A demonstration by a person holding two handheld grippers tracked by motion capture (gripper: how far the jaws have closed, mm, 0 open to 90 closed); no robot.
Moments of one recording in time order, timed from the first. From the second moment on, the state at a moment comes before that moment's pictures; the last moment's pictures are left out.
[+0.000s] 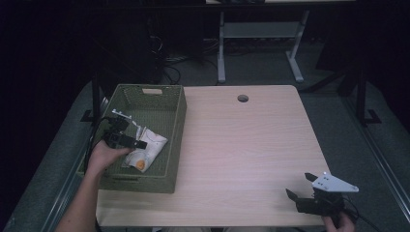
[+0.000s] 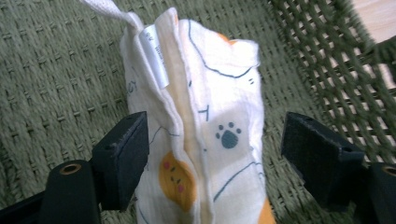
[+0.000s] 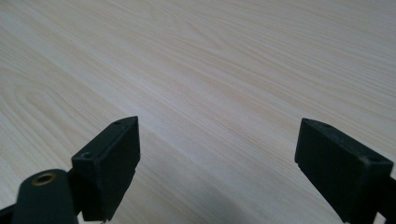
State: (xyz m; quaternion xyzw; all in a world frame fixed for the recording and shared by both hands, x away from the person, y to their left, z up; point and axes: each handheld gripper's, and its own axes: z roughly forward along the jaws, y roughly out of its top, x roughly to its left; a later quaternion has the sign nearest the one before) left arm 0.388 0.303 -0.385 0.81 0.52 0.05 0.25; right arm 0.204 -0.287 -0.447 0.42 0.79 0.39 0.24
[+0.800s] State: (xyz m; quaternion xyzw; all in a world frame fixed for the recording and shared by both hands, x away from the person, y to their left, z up) left arm 0.396 0.282 -0.399 0.83 0.53 0.05 0.16; right arm 0.204 -0.287 -0.448 0.41 0.79 0.38 0.24
